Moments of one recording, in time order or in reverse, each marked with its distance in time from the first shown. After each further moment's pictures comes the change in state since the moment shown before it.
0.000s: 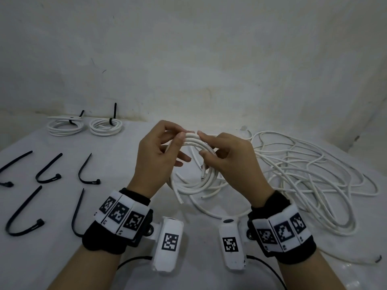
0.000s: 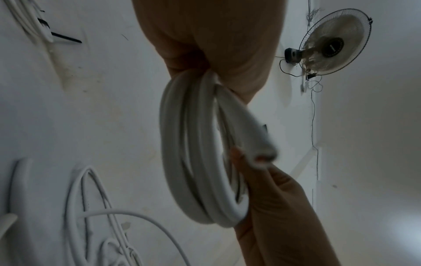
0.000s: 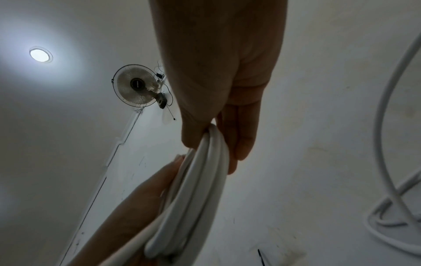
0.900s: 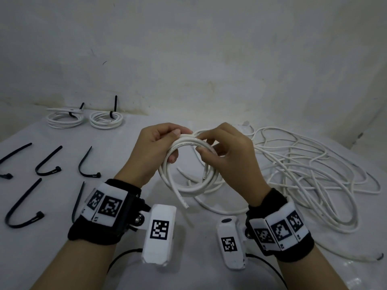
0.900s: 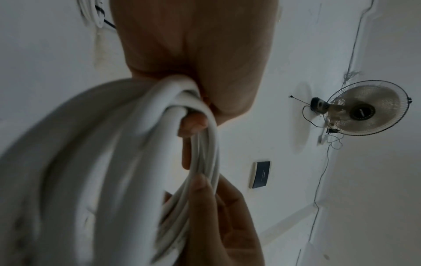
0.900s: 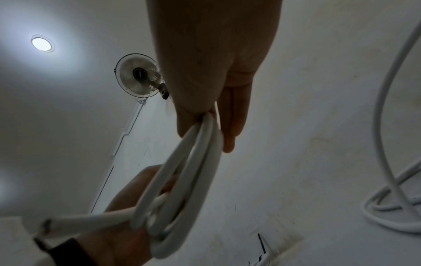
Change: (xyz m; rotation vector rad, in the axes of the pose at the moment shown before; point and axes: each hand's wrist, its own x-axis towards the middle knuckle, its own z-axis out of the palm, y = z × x) left_hand 0.015 -0.012 -0.014 -0.150 -0.168 -0.196; right_hand -0.003 -0.002 0.007 -0.001 0.023 -0.093
